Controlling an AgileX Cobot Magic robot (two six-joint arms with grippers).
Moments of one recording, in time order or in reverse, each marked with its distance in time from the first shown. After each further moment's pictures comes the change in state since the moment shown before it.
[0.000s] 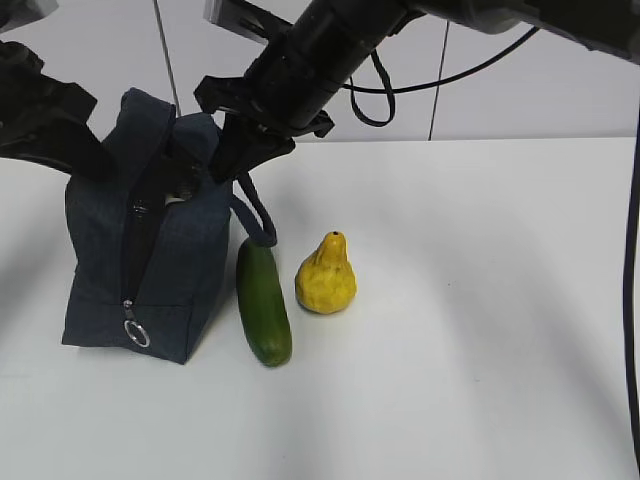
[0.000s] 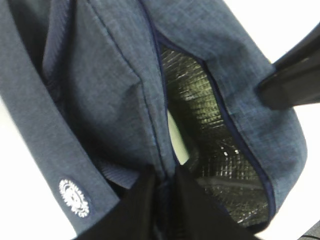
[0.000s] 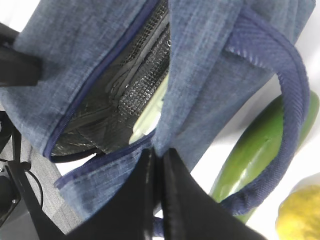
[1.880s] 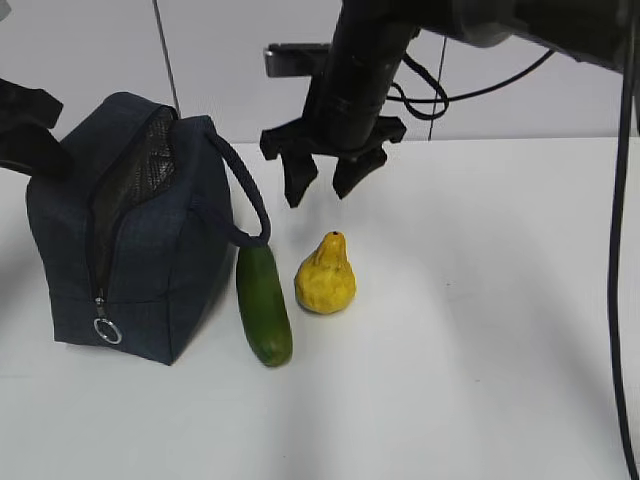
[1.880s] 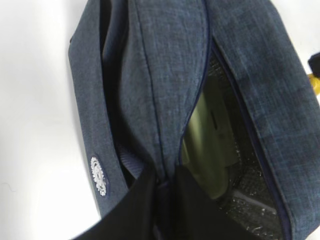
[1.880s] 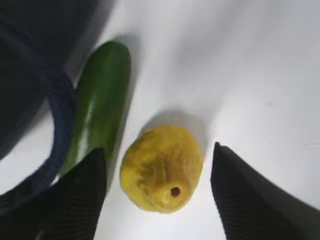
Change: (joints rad) left arm 0.067 -0.050 0.065 0.062 -0.083 -0.053; right arm 0.009 0.012 0.006 -0.498 0.004 0.333
